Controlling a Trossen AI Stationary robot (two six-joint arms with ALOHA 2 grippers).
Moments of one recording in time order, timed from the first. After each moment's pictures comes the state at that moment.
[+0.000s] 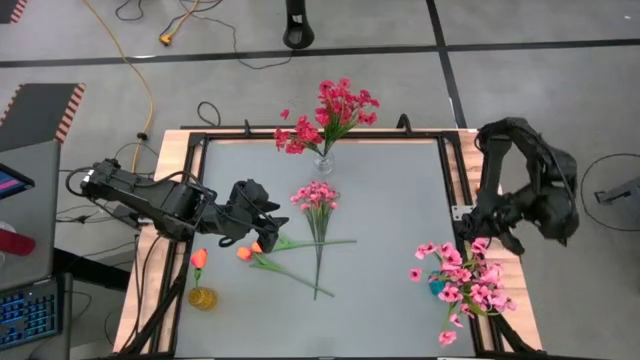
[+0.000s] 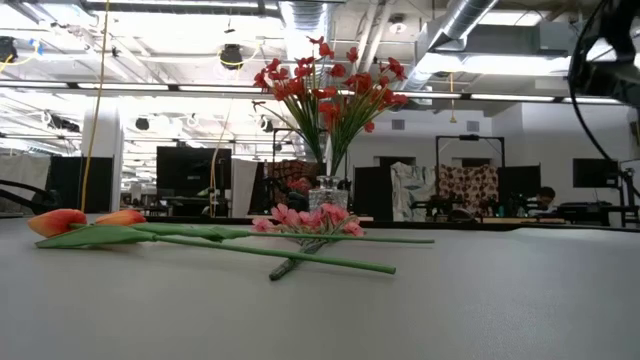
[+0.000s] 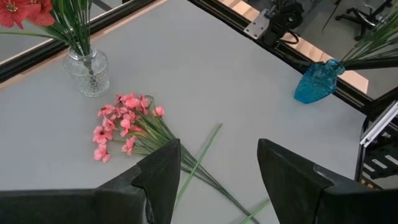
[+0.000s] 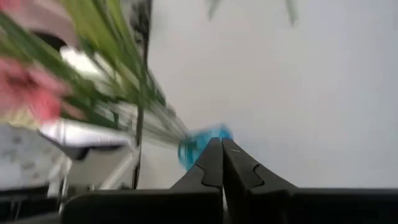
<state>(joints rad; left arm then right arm) -0.34 1.29 1.39 -0.85 -0.56 -0.83 1.52 0.63 1.12 -1.57 0.63 1.48</state>
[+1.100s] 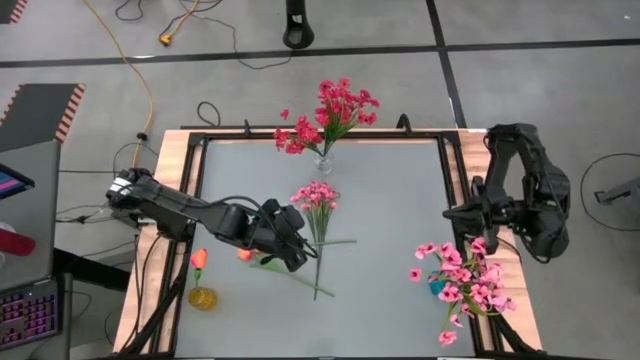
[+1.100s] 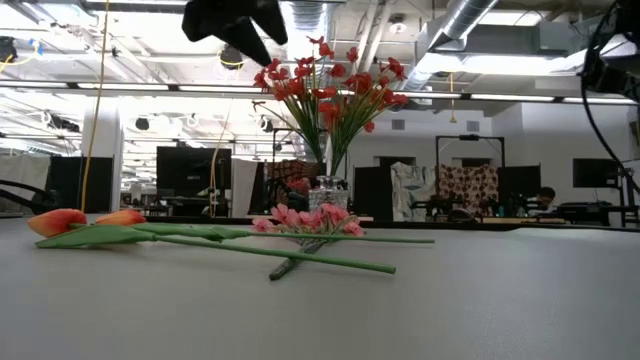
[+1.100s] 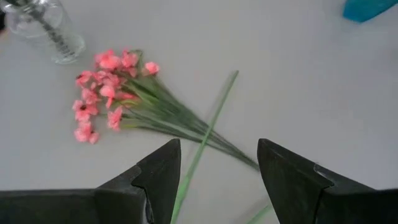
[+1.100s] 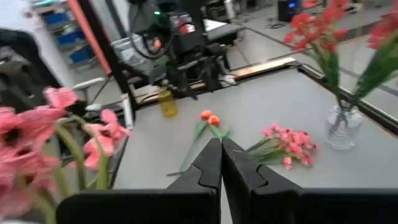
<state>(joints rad) -0.31 1.57 1.39 -0.81 -0.45 -0.73 1.40 0.66 0.99 -1.30 1.35 1.22</state>
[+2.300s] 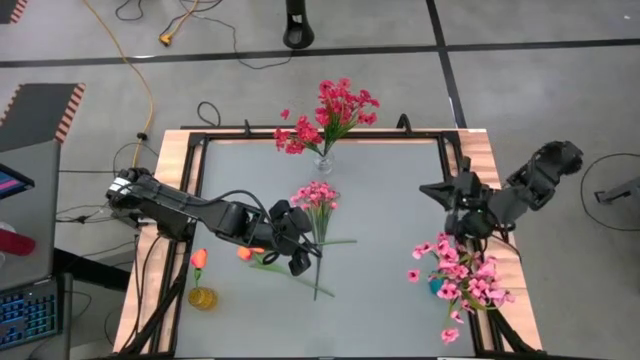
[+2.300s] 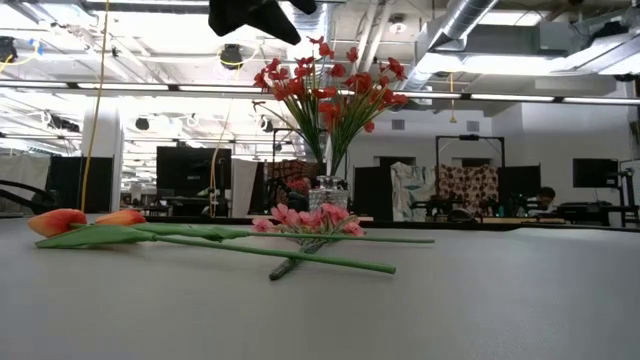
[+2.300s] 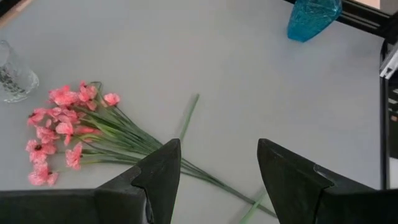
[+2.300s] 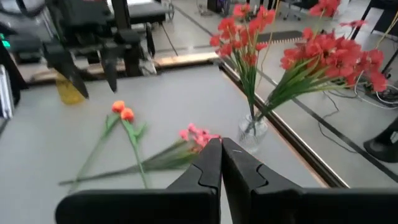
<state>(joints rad) -0.30 1.57 1.39 -0.65 -0.37 -0.61 0.63 0.67 0.99 -0.83 0.94 0.39</state>
